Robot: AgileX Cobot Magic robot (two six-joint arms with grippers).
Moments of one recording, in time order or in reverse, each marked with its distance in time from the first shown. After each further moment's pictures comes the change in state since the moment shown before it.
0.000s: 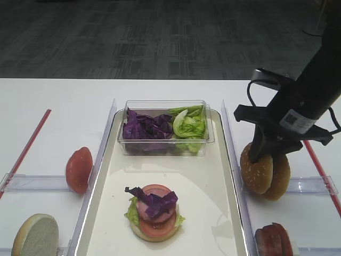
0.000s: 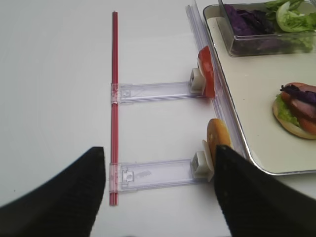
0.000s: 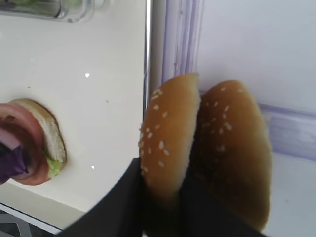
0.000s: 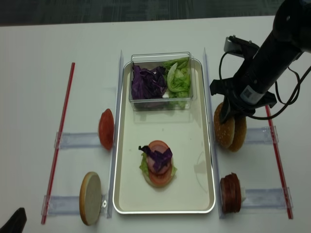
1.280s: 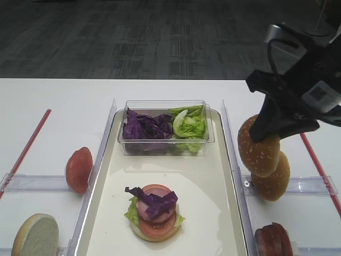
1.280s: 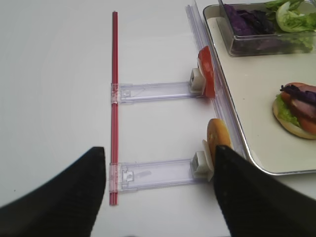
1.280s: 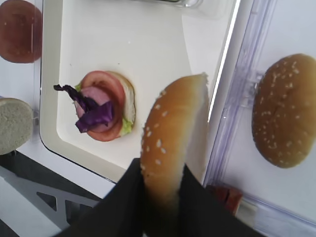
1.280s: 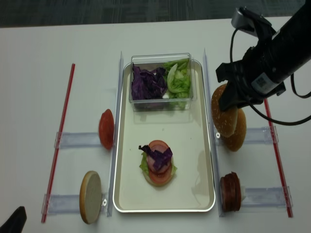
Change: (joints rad) left arm 0.000 0.000 0.000 0.000 0.000 0.000; right arm 0.000 -0.259 0.036 0.100 0.095 -0.068
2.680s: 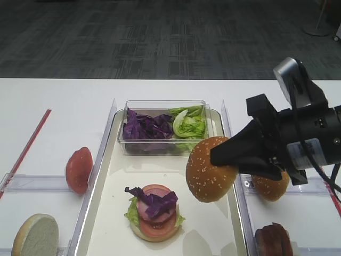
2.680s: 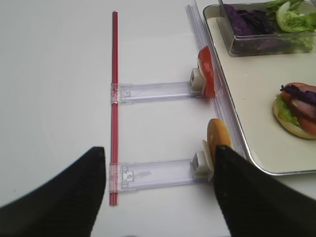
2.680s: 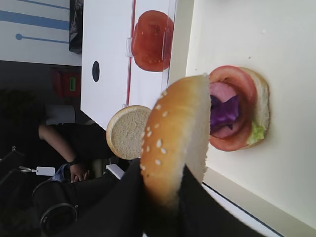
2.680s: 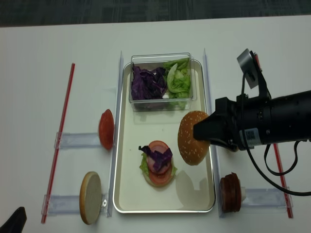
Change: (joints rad) left arm 0.000 0.000 0.000 0.000 0.000 0.000; right arm 0.000 -0.126 0.479 0.807 -0.125 -0.557
